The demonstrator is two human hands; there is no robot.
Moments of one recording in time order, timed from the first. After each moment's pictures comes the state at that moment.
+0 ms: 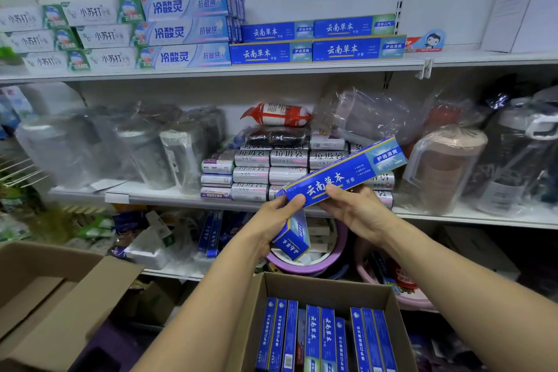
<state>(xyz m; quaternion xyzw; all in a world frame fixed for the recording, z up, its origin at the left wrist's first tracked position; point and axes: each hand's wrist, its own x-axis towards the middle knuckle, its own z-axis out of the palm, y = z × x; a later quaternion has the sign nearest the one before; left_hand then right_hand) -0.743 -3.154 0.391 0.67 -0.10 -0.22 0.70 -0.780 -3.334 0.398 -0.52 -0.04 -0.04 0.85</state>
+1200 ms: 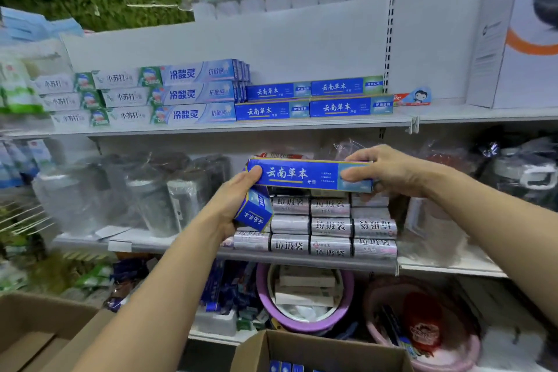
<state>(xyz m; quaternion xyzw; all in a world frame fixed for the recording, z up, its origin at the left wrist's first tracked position) -0.694 -3.119 0.509 0.66 -0.11 -0.10 0.74 -0.775 -3.387 0.563 -0.84 -0.03 -0.02 0.55</state>
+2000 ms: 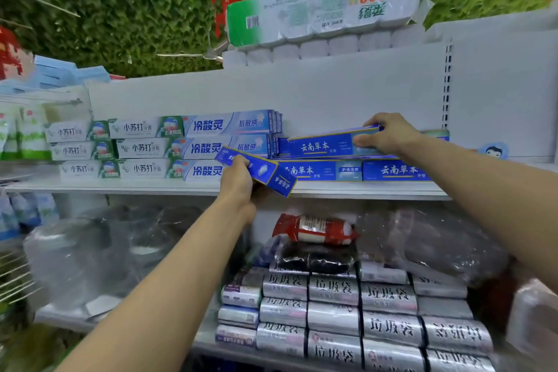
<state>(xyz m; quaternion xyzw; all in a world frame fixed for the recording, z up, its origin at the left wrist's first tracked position) -0.541 -3.112 0.628 0.51 -0.05 0.07 0.86 -0.551 -3.376 0.683 -0.86 0.03 -0.33 0.39</state>
